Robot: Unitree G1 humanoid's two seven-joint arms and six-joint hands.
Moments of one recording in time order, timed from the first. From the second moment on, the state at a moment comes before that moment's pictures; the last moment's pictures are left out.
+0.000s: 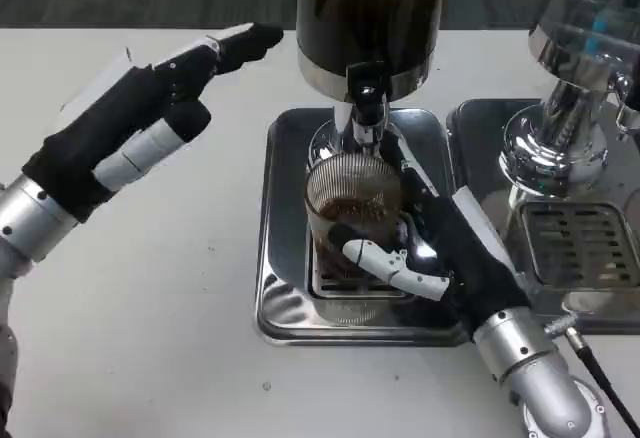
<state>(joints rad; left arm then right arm) -0.53 0.46 0.13 0.86 -0.22 -0.88 -0.83 -0.15 -0.09 0.18 0.38 -0.21 -0.34 0.05</state>
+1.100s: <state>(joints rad) -0.36 0.47 0.15 0.90 -0.19 -0.83 -0.77 -0.17 -0.08 0.19 0.42 -0.27 -0.32 0.00</state>
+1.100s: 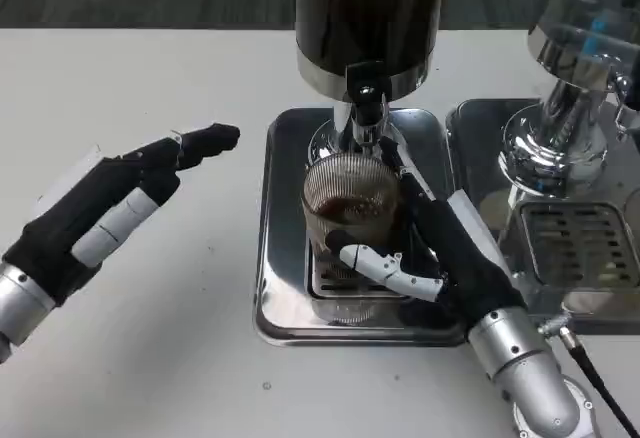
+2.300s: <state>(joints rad) -0.31 0.49 0.15 0.92 -0.19 -0.79 -0.77 -0.20 -0.02 0.22 0.61 -0.36 -0.49 -0.28</state>
